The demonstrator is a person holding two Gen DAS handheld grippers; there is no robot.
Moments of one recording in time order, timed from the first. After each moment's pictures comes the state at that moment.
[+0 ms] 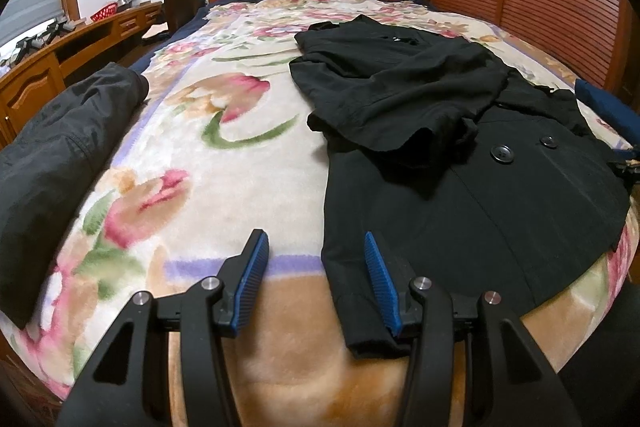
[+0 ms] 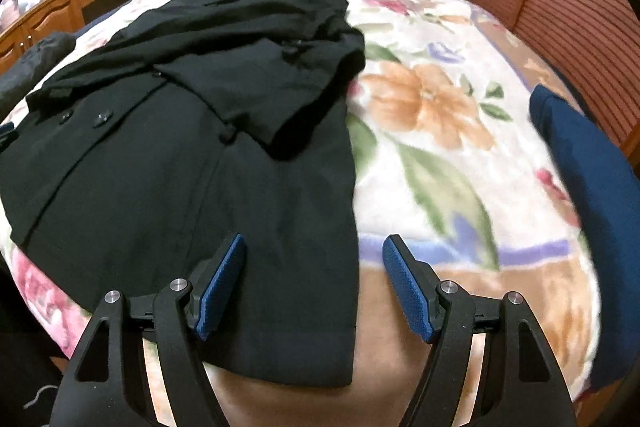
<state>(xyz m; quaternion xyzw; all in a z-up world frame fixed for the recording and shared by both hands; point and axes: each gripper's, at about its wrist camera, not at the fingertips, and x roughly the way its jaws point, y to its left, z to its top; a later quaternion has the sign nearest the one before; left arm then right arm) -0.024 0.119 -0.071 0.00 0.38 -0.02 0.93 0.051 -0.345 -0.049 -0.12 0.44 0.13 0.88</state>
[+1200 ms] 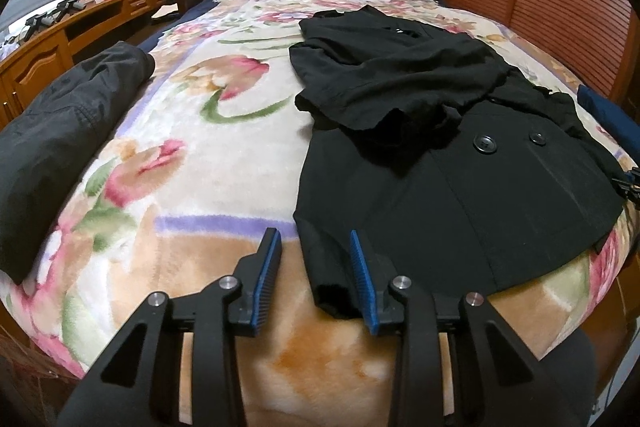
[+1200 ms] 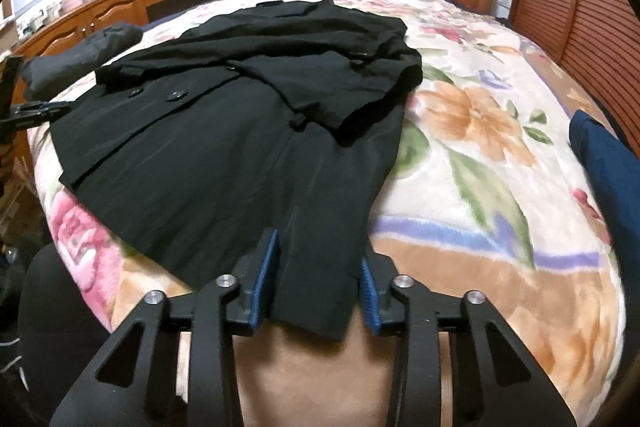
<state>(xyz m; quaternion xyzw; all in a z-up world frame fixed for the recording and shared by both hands) -0.042 0.103 -0.067 -0.02 0.40 -0.01 0.92 0.015 -0.345 -0.050 -0.13 0.39 0.24 0.88</state>
